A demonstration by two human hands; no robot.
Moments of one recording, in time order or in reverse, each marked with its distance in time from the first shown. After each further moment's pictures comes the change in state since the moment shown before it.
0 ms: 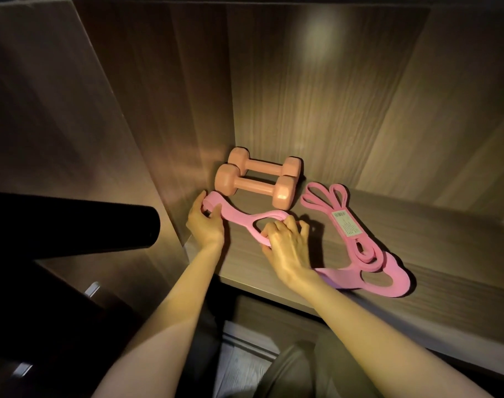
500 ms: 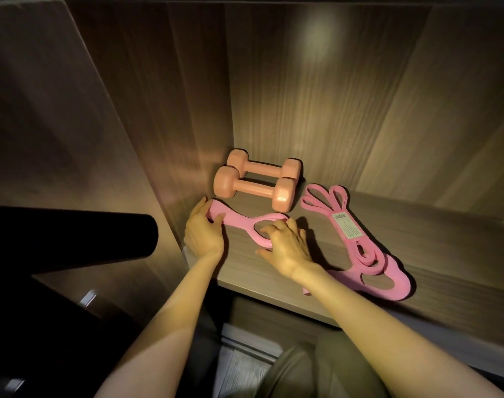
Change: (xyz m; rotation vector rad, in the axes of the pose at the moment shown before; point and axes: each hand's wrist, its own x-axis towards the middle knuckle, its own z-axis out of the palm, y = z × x) left_hand 0.000 -0.012 -0.009 0.401 -0.023 0.232; right_hand 0.010 0.009 0.002 0.174 -0.235 0.034
